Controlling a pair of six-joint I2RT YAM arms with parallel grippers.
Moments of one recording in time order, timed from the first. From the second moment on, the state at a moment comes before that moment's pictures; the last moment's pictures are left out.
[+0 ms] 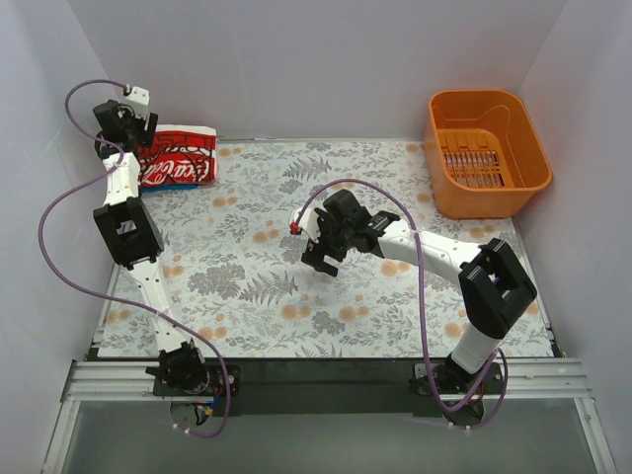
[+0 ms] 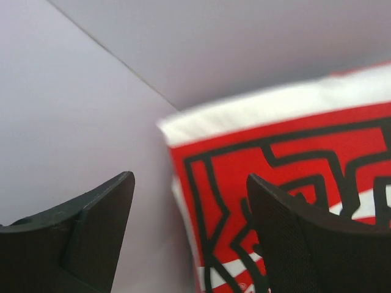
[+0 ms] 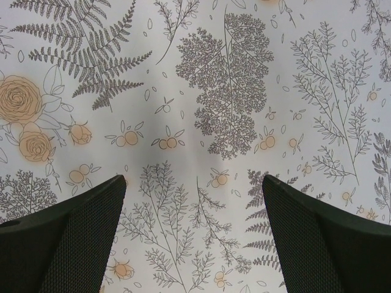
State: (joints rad) left arm 0.35 2.49 2.30 -0.13 0.19 0.56; right arm 0.81 1.69 1.19 -0.37 -0.28 -0.52
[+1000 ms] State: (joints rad) left arm -0.18 1.86 1.61 -0.51 0.41 0.12; right arm 0.30 1.54 1.28 -0.40 -0.49 -0.22
